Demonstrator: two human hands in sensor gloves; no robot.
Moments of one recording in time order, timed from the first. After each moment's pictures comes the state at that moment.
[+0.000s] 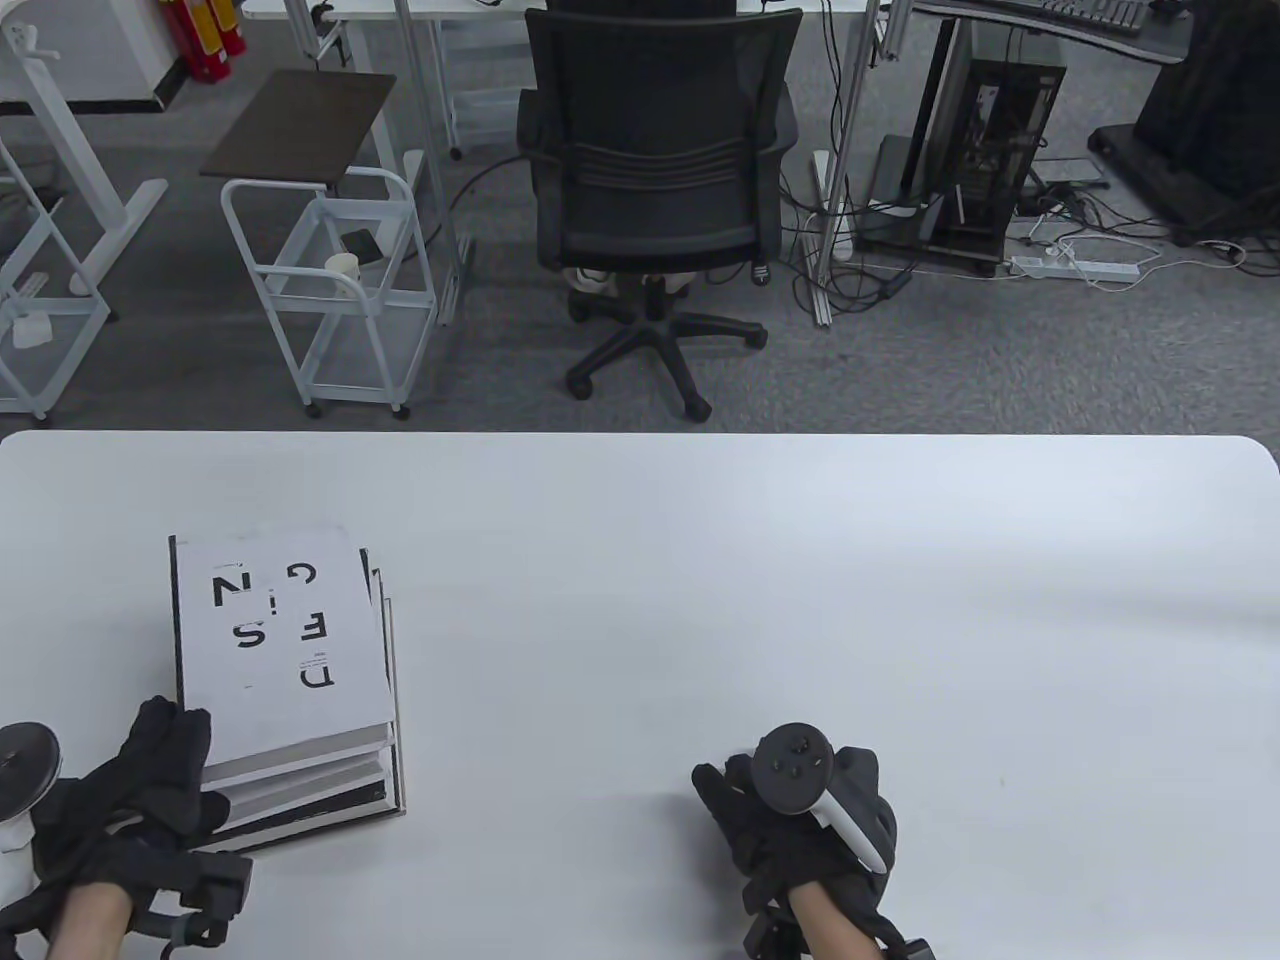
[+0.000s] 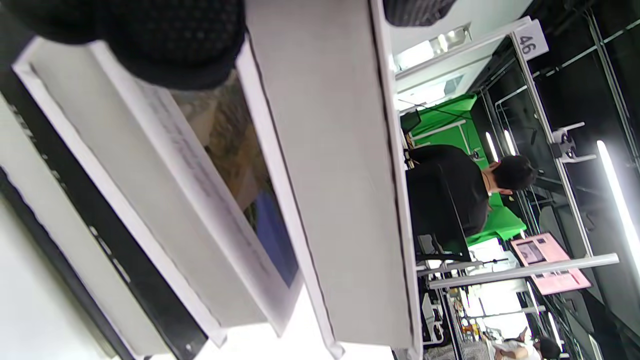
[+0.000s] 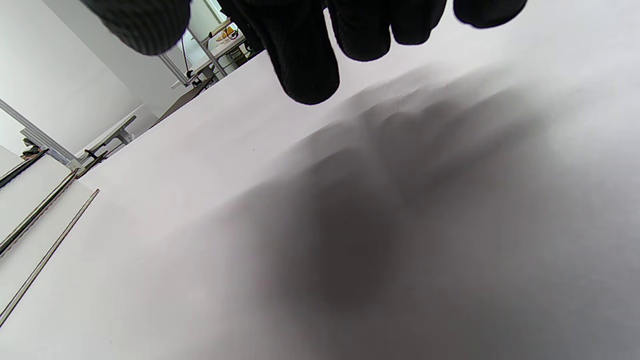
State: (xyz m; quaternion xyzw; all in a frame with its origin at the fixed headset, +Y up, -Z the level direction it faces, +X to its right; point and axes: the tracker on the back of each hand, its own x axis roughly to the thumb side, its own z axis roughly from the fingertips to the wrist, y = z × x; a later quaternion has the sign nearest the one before) left_hand -0.423 -0.651 -0.239 -0.05 0.20 0.55 0.81; right_hand 0.108 -0.754 -0.272 -0.01 0.16 0.96 0.24
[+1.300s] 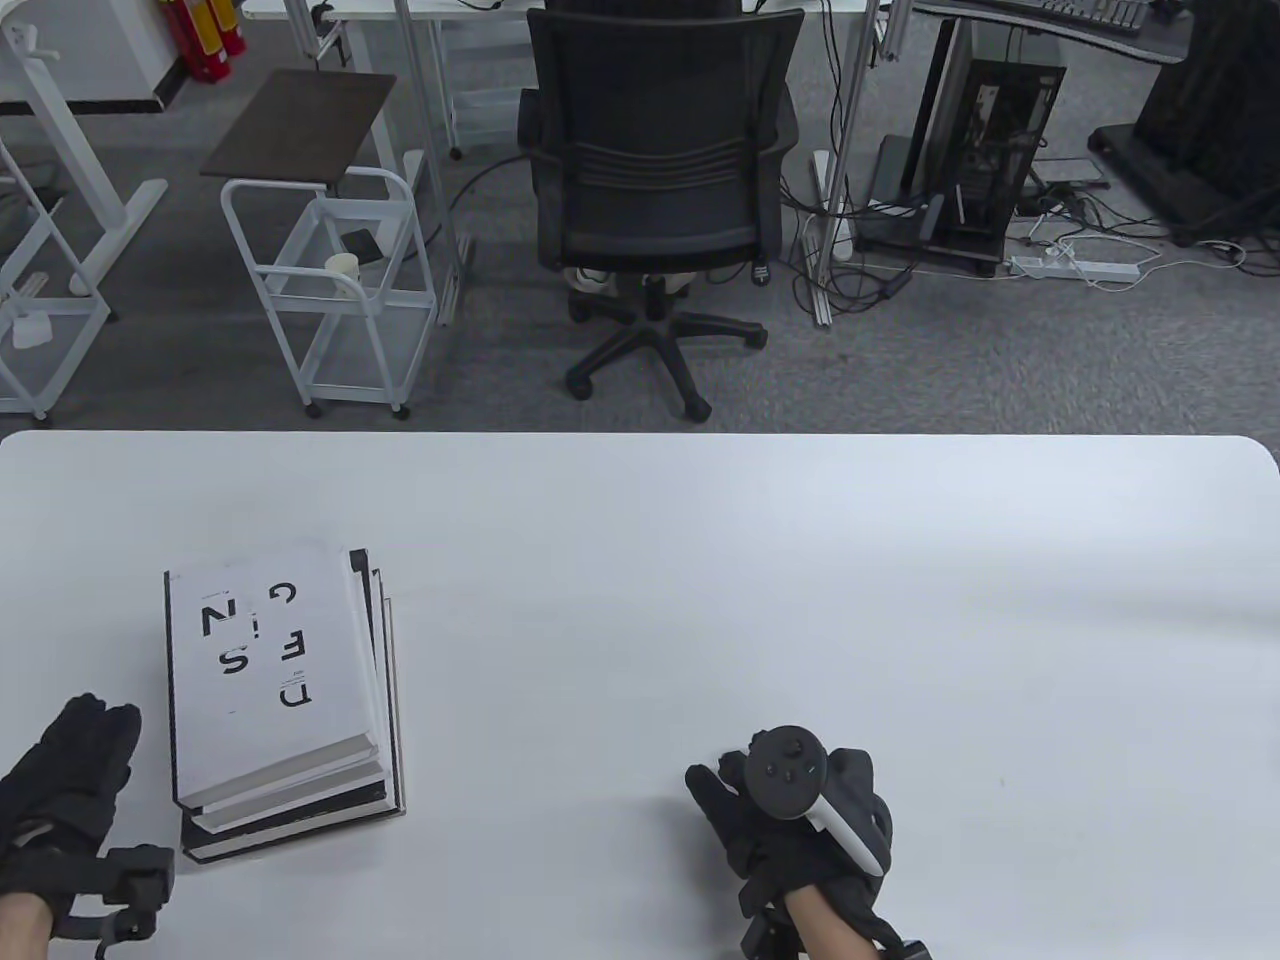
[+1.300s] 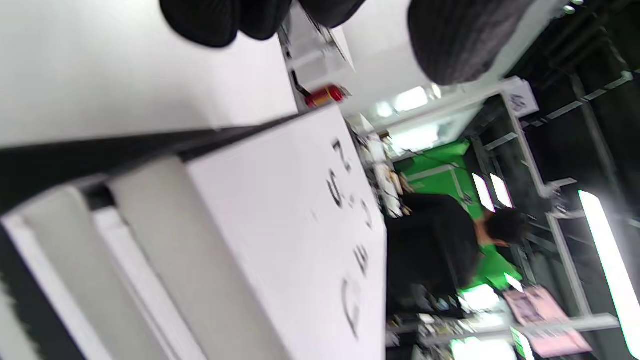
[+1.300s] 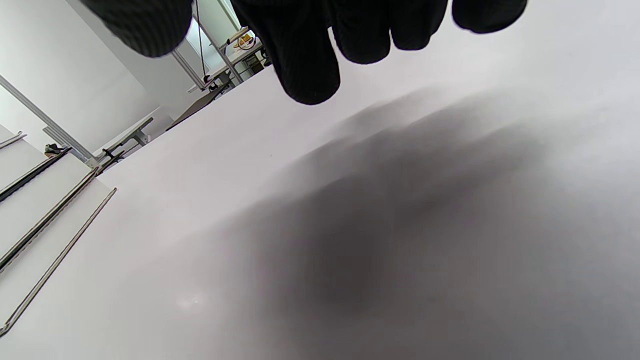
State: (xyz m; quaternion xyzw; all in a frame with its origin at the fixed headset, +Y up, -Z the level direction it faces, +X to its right) left_hand -0.470 -0.644 -0.235 0.00 0.19 0.57 0.80; right_hand 0.101 -0.748 -0.270 0.01 0.15 0.96 0.23
